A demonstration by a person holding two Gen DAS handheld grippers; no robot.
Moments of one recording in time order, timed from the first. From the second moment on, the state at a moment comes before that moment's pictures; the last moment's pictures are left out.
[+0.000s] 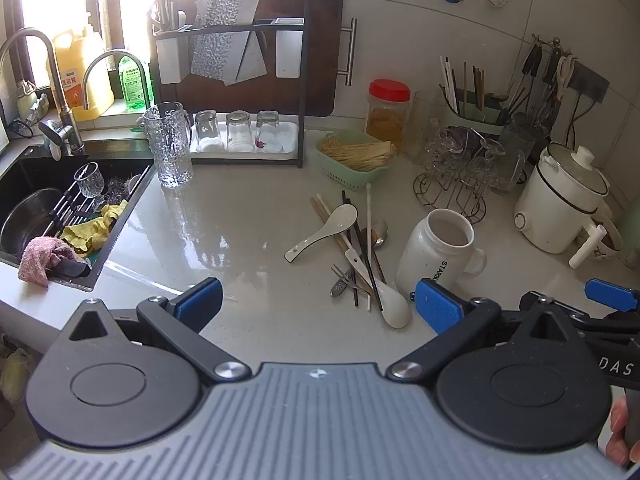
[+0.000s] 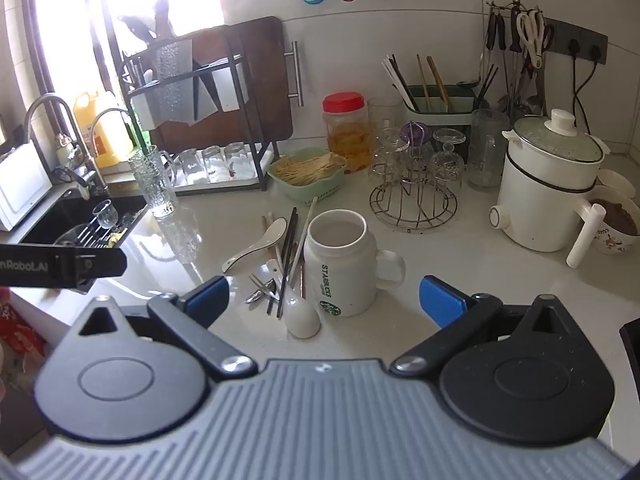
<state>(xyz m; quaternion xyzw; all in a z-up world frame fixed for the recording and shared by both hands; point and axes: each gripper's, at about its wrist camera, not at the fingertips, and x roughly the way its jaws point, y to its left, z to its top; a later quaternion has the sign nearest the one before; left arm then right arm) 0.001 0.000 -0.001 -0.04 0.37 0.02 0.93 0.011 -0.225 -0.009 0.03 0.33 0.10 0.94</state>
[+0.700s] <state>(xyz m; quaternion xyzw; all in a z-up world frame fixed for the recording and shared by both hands) 0.011 -0.001 -0.001 -0.03 0.38 0.01 0.93 0.012 -0.225 -0.011 0.03 0.33 0.09 0.94</state>
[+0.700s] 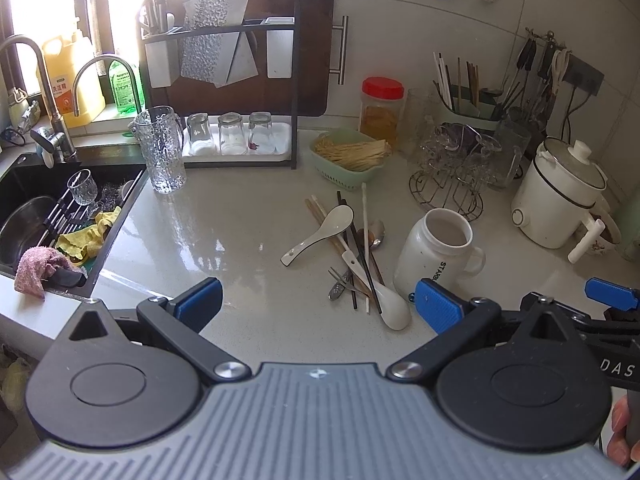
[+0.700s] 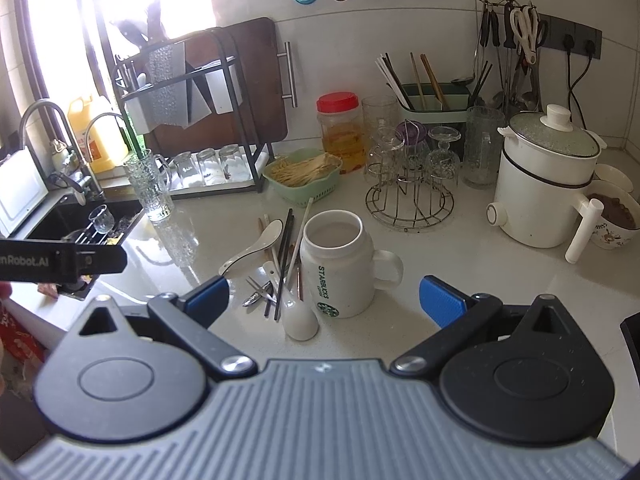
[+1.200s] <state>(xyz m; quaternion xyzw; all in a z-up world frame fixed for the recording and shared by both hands) 0.013 -0.005 -0.006 -0.03 0.38 0.00 0.92 0.013 -0.226 -0.015 0.04 0.33 0.09 0.94</state>
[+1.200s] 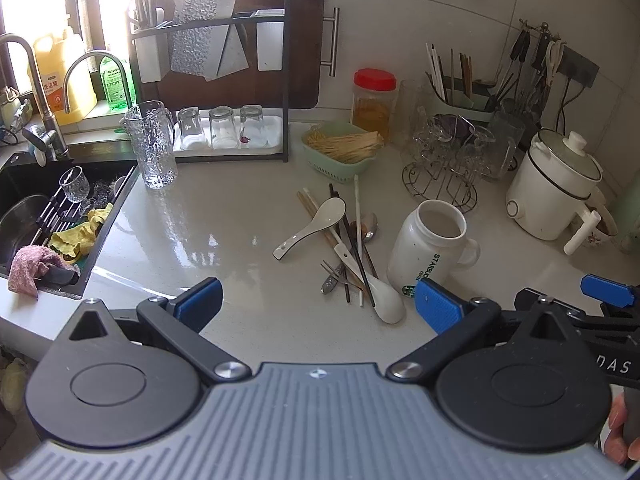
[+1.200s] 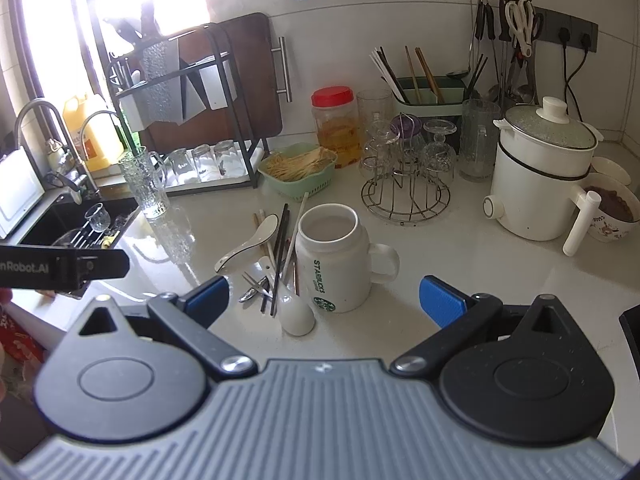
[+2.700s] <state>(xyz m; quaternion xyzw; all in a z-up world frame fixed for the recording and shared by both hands) 0.016 -0.011 -0.034 -0.03 0.42 0.01 0.91 0.006 -0.238 -0.036 0.07 0.34 0.11 0.93</state>
